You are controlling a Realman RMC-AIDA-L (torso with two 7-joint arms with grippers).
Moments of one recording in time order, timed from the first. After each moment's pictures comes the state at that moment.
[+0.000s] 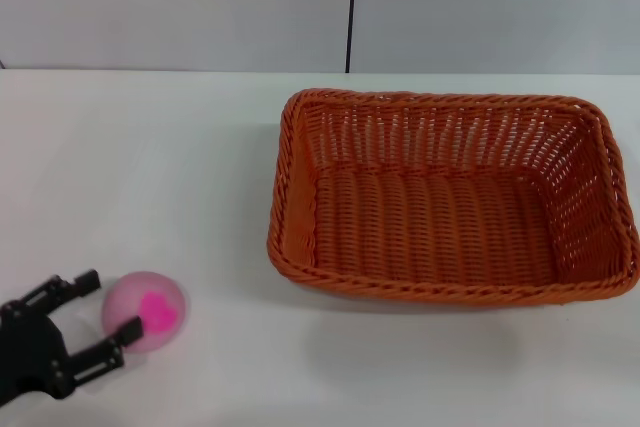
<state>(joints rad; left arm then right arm) -0.15 -2.06 0.19 0.43 -0.94 -1.67 2.33 0.22 2.07 -0.62 -0.40 -1.07 -1.85 1.05</state>
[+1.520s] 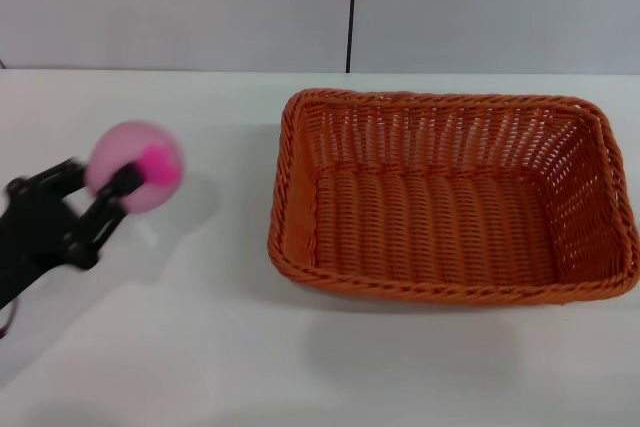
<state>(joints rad) -0.27 -2.06 -0.07 0.30 -0.96 -1.77 2.40 0.18 2.08 -0.29 -0.05 -1.07 -1.74 0.84</state>
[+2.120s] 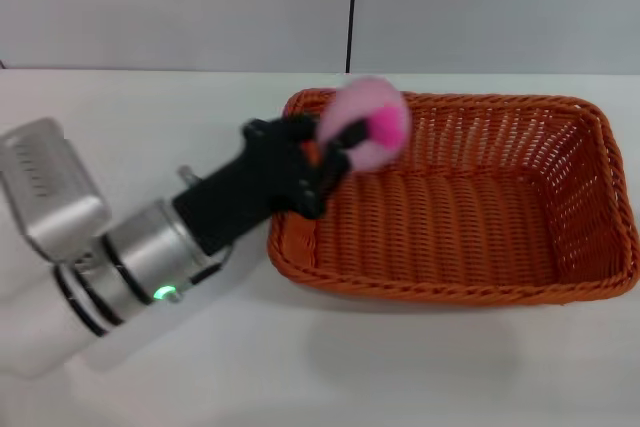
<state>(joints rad) -0.56 -2.07 -0.06 -0.19 -0.91 -1.46 2.63 0.21 2.08 -0.30 -0.05 -1.07 -1.74 0.84</state>
